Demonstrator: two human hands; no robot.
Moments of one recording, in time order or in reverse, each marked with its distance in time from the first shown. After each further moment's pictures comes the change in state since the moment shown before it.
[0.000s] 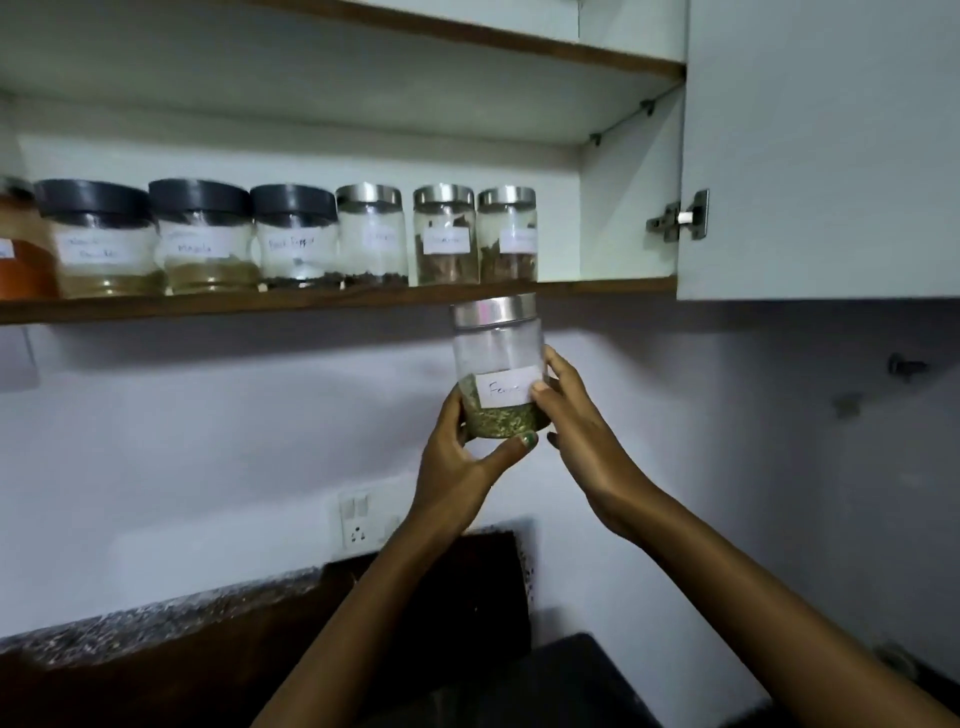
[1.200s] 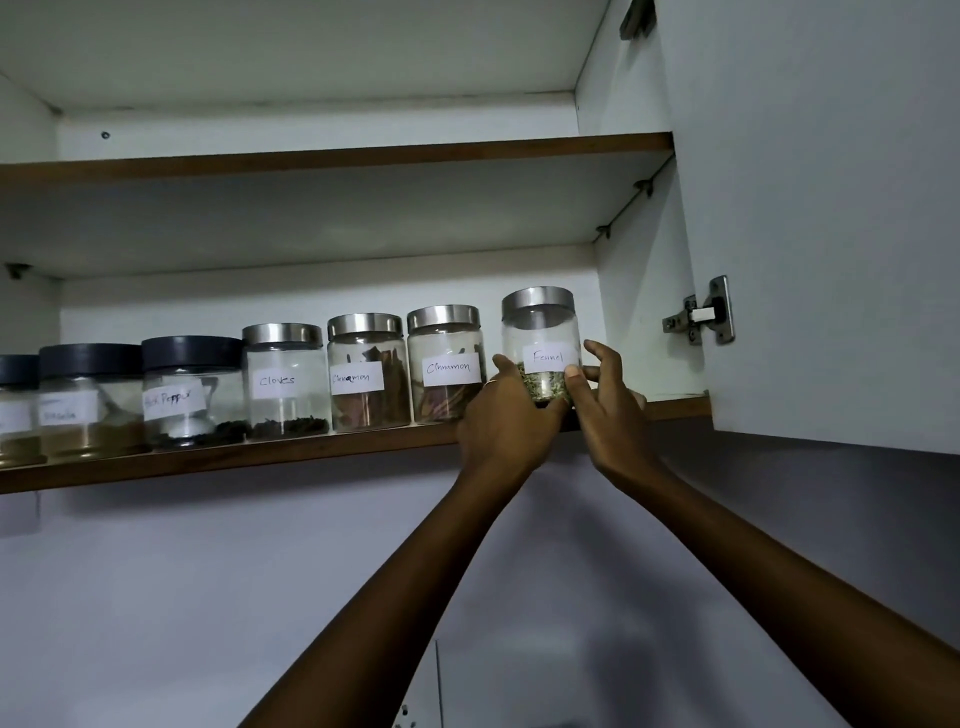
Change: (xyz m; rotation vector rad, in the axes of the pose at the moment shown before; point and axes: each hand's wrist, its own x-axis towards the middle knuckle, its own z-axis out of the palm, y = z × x) left_hand 0.251 0.034 0.142 1.021 0.334 0.079; right_hand 0.256 0.050 -0.152 -0.212 0.309 -0.411
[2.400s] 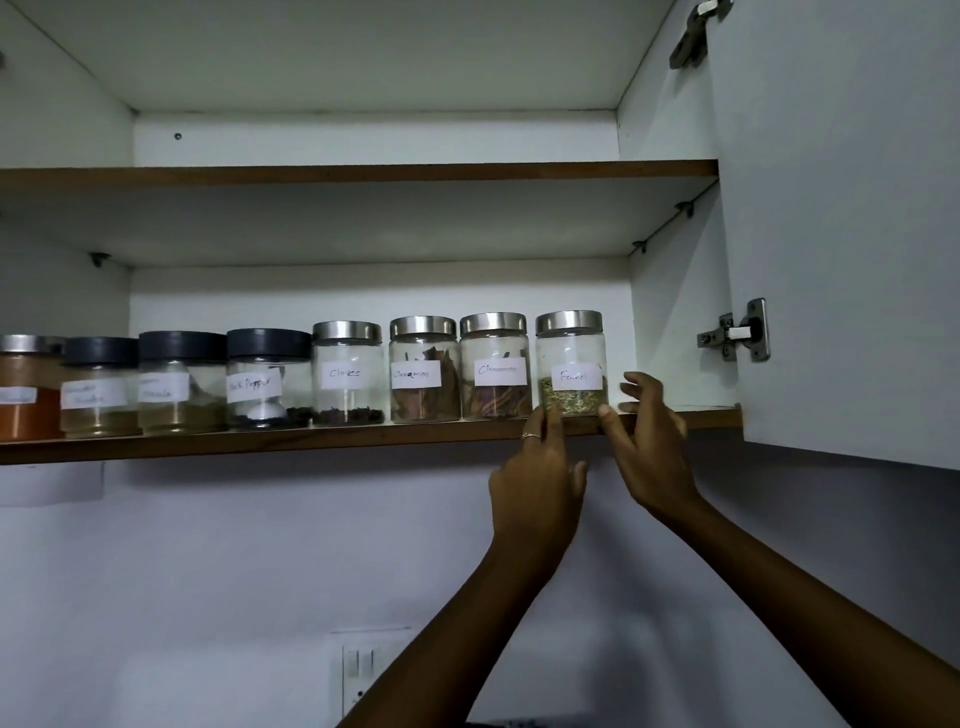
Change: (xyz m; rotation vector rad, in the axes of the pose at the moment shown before) left_hand -0.060 -0.030 0.000 0.199 -0.039 0.143; right_hand -0.028 0.003 -0.003 -0.211 0.005 -0.083
